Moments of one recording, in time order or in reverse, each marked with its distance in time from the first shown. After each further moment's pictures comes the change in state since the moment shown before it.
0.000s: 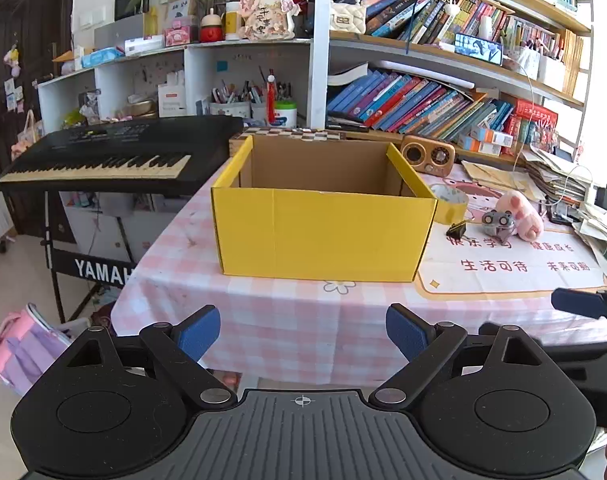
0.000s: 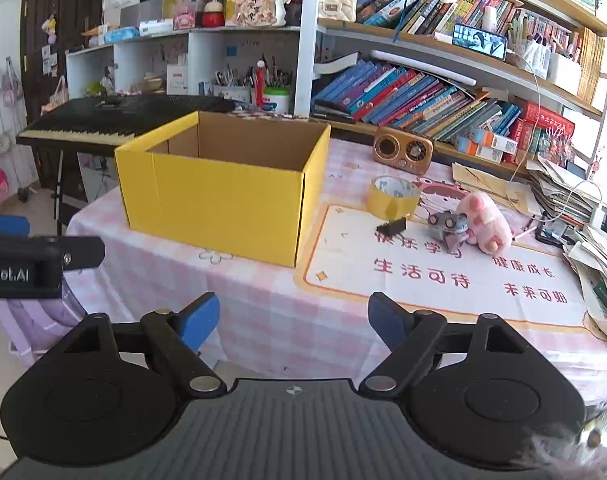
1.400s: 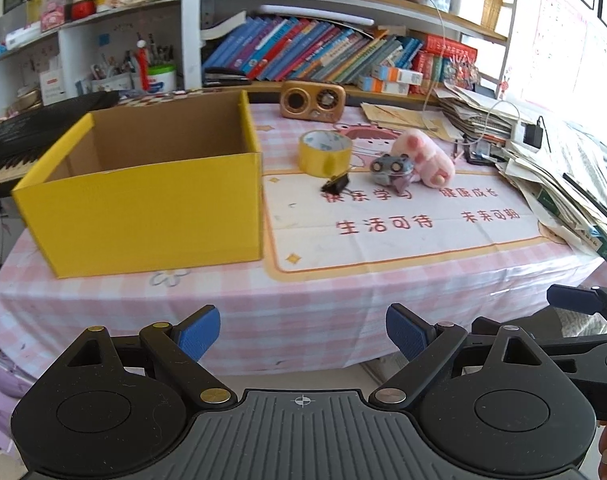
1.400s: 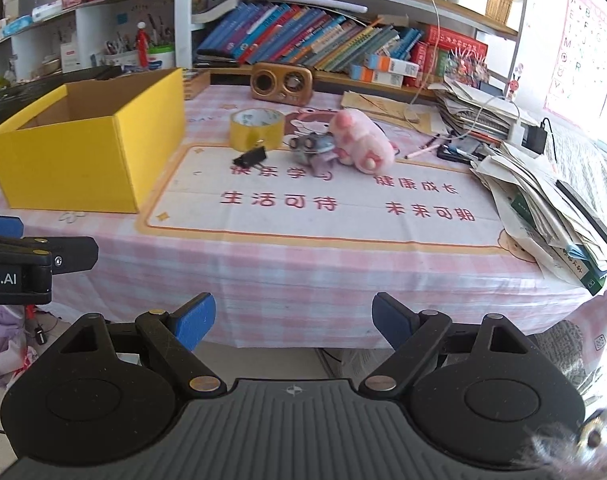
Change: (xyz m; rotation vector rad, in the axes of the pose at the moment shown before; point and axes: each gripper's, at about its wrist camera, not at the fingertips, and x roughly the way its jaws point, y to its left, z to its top) left arm 0.065 -0.126 0.007 0.129 0.145 -0.213; right arm 0.012 -0.121 -0.033 0.161 0.150 -0.197
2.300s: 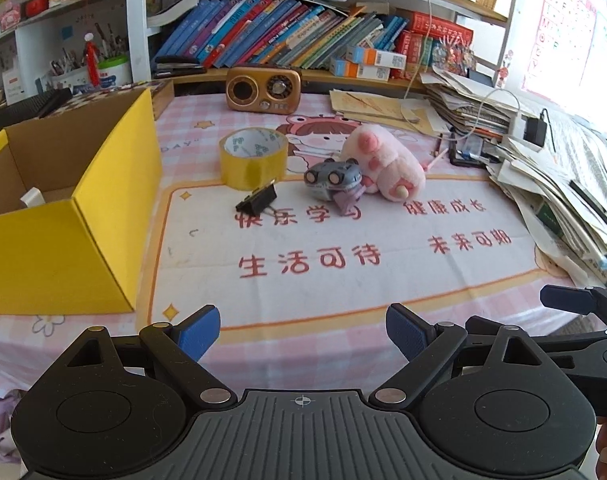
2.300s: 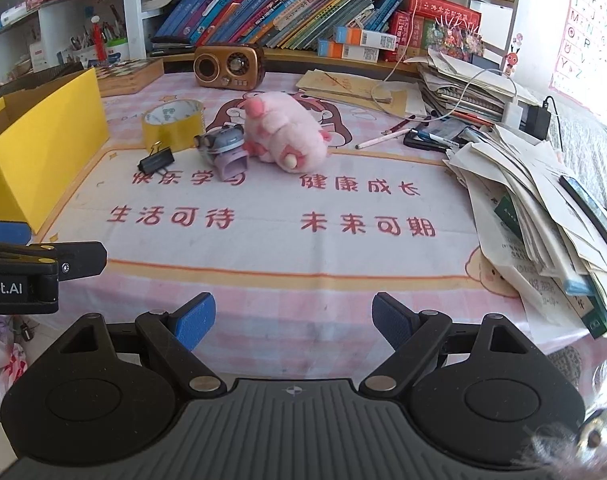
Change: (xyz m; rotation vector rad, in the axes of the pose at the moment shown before) left arm 0.085 -0.089 0.050 -0.023 0.044 0.009; right arm 0.075 -0.114 0.038 0.015 0.049 0.042
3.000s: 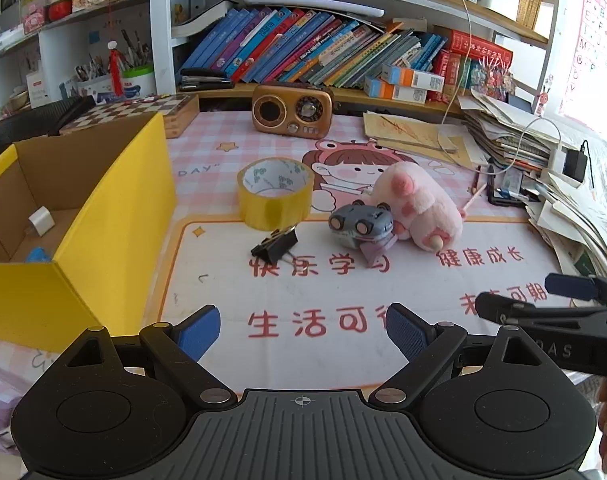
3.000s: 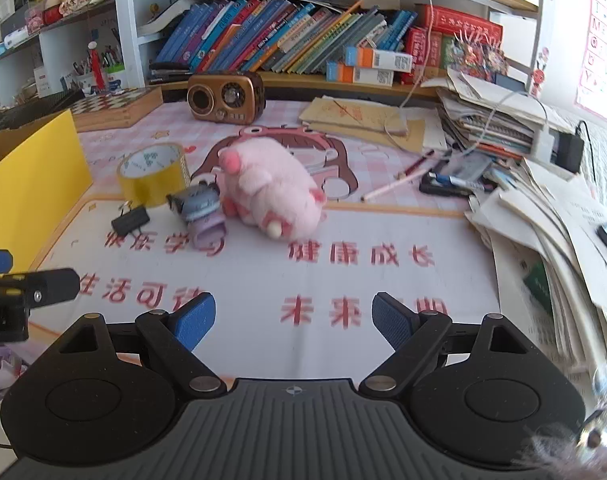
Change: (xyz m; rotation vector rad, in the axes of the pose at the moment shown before) left arm 0.032 -0.004 0.036 -0.057 -0.036 0.091; right arm 0.054 -0.030 0.058 -0.020 -0.054 0.079
